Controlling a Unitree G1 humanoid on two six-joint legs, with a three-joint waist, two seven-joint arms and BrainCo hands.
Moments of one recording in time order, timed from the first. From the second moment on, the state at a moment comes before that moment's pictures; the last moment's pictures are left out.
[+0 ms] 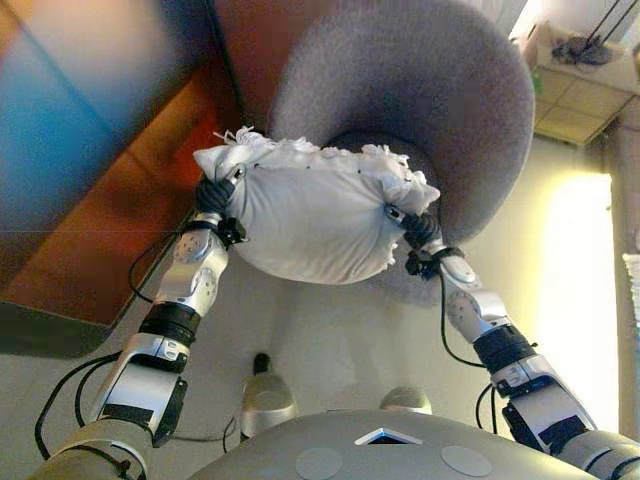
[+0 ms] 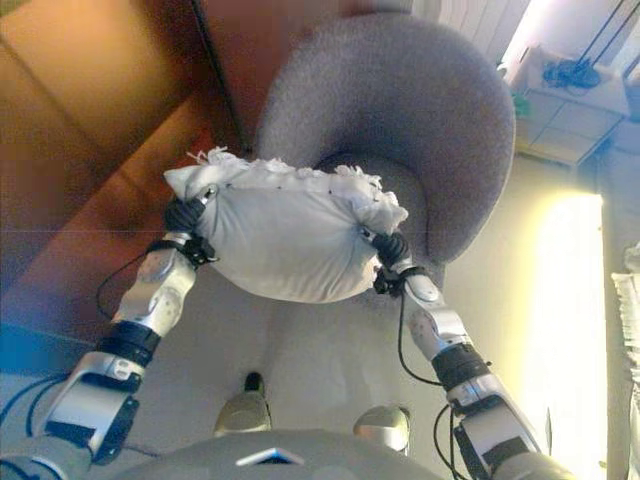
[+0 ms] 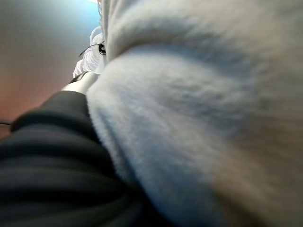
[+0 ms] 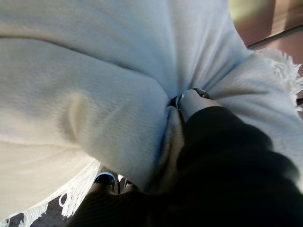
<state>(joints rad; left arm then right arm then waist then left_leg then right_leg) -0.33 0.43 -0.24 0.48 -0.68 -0.08 0.17 -0.25 -0.34 0.36 0.36 0.74 0.03 -0.07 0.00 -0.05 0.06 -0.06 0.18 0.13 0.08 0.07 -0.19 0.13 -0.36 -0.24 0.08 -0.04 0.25</state>
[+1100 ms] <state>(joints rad) -0.36 0.33 -0.32 0.54 -0.53 0.01 0.10 -0.15 -0.38 0.26 0.44 0.81 0.01 -0.03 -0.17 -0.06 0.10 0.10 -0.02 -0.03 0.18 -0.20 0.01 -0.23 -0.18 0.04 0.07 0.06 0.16</state>
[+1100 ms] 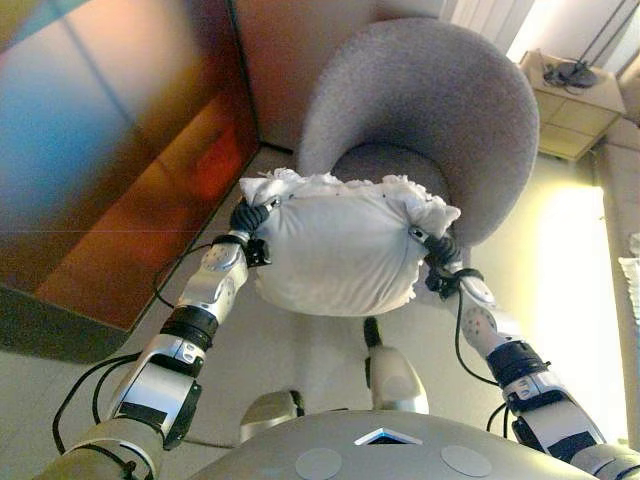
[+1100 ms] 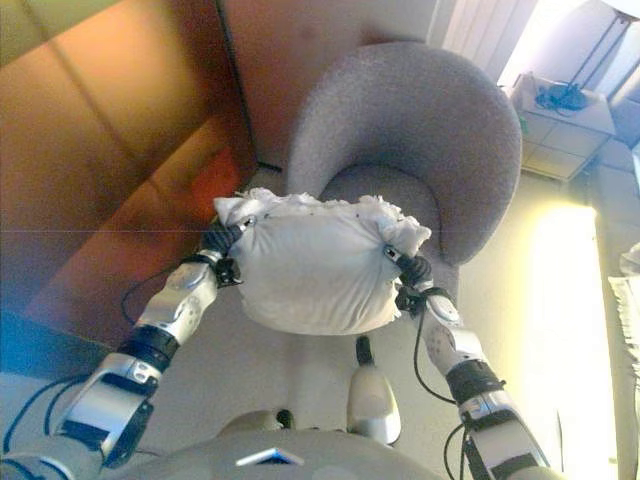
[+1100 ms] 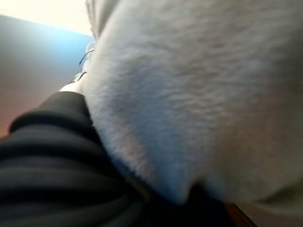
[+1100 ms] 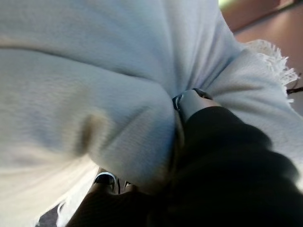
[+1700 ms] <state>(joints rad) -0.30 0.31 -0.22 0.45 -0.53 0.02 0.04 -0.16 -0.41 0.23 0.35 0.78 0.04 -0.03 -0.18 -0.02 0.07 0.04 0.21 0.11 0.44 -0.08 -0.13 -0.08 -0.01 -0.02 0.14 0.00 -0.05</state>
